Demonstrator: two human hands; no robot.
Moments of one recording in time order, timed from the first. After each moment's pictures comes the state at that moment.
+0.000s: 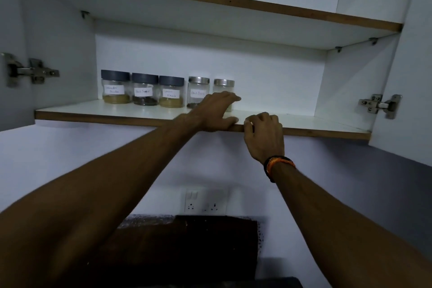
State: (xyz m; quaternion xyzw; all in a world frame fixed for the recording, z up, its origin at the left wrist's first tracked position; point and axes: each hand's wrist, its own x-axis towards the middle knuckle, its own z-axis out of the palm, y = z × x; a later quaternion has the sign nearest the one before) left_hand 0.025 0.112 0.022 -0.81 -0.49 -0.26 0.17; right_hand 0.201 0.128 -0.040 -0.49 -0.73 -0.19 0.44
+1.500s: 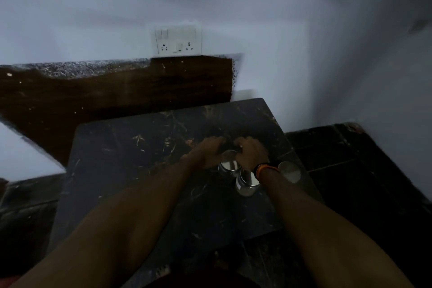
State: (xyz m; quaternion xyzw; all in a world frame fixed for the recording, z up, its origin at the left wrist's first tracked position) left_hand 0.133 -0.086 -0.440 -0.79 -0.53 -0.09 -0.29; right_hand 0.310 -0.090 -0.442 -0.66 -0.73 0.20 0.05
